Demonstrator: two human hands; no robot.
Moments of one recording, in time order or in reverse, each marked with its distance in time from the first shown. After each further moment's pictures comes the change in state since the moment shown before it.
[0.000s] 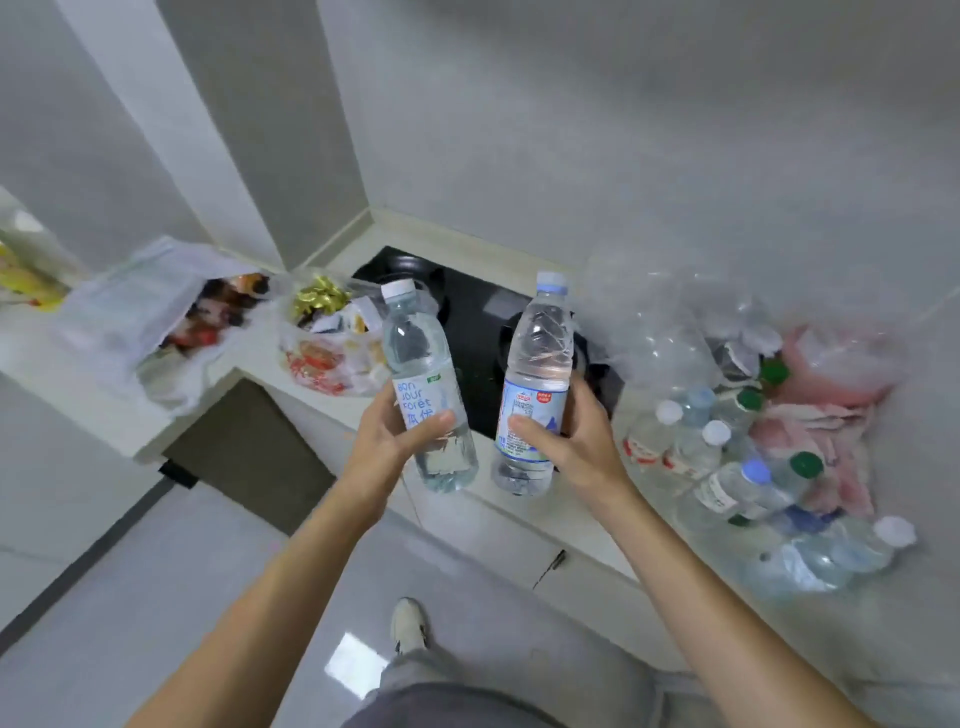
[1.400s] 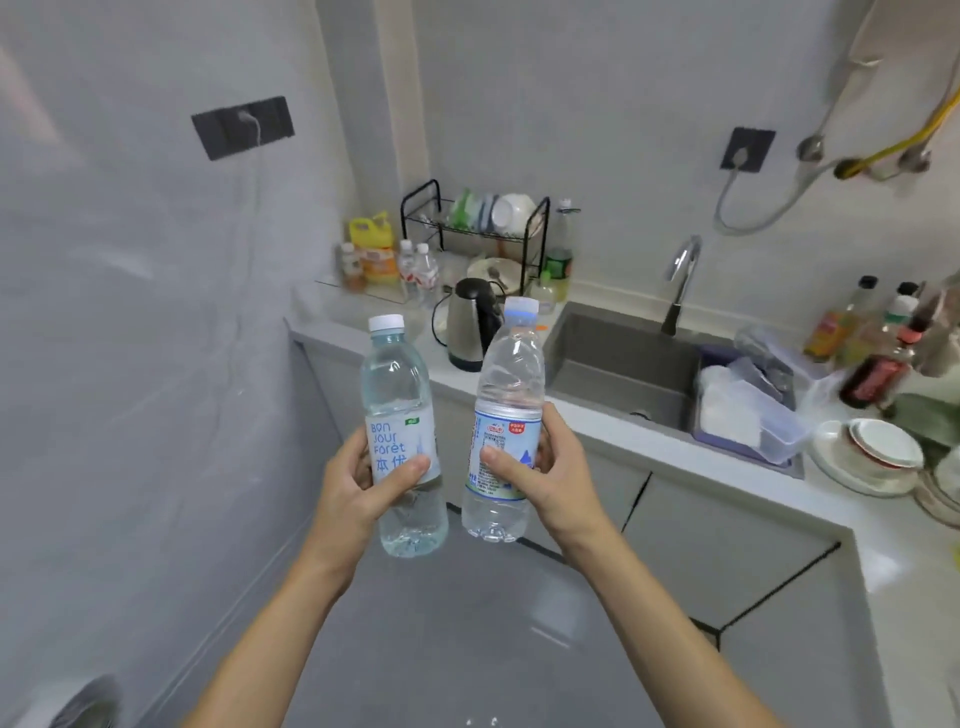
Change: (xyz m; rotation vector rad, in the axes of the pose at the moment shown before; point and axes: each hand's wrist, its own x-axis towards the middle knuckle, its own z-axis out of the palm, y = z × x) left_hand -0.431 0.096 -0.792 -0.006 1.664 0.229; right_hand -0.191 -0.087 1.062 0.209 -1.605 0.044
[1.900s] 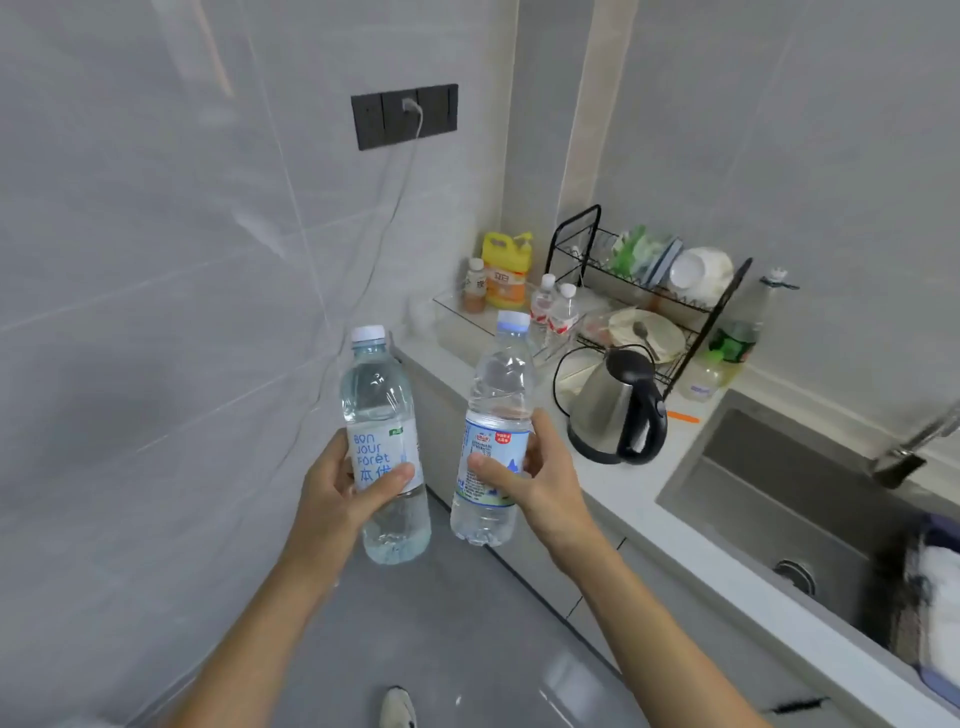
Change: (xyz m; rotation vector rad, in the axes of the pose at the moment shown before) left_hand 0.221 -0.037 -0.164 -0.017 0.347 -0.061; right_hand 0.280 0.074 0.168 -0.111 -0.297 0.158
